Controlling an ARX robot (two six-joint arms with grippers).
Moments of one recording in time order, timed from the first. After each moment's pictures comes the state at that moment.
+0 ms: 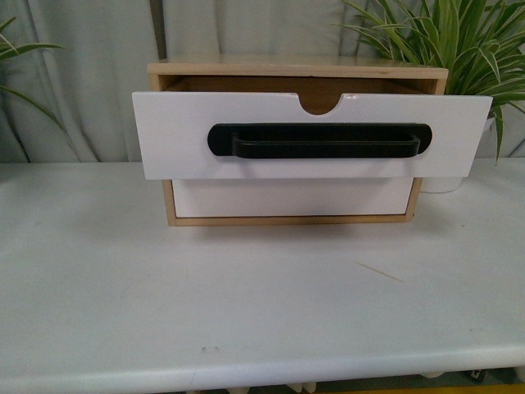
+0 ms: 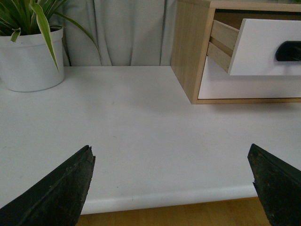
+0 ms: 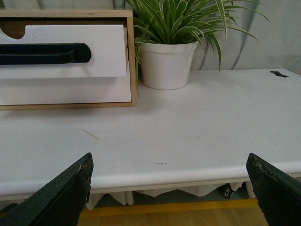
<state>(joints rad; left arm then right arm) 0.00 0.00 0.01 0.00 0.00 -0.01 0.00 0.00 0.01 0.00 0.00 -0.01</state>
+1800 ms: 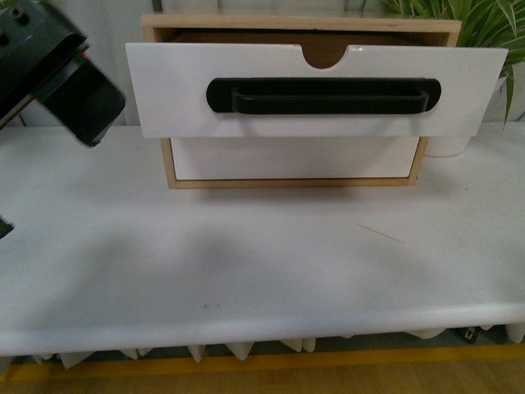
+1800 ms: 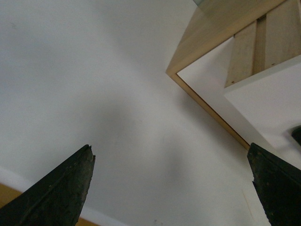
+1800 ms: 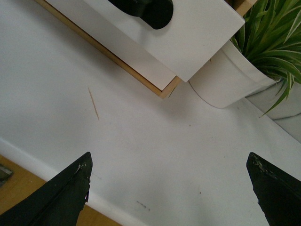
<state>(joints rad) -0.48 1.24 0.64 0.09 -0.52 -1.02 0.04 1.05 0.41 0.38 -0.21 -0.65</state>
